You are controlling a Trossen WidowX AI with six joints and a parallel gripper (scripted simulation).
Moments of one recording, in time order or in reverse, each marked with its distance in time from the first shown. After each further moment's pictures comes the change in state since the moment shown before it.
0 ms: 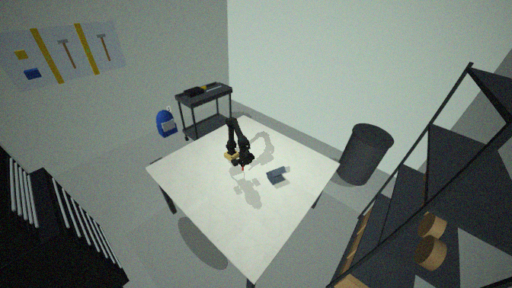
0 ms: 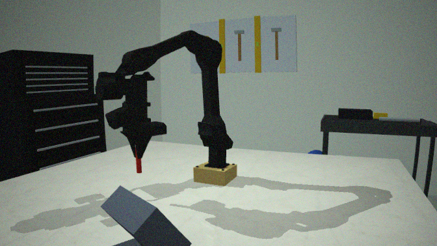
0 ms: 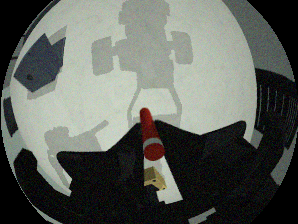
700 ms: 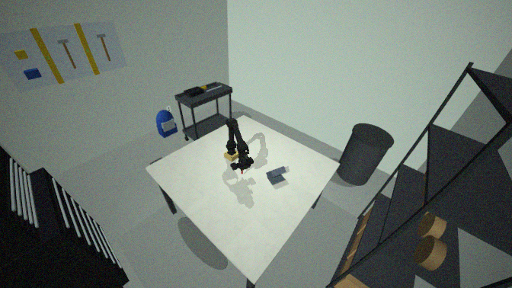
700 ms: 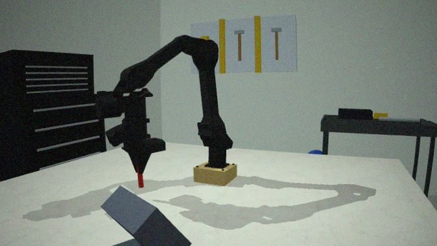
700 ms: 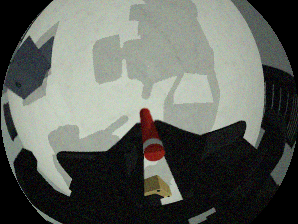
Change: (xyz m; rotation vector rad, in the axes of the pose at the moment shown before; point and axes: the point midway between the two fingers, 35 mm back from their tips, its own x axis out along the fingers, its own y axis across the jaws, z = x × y) arm 0.044 -0.004 -0.003 0.037 0.020 0.020
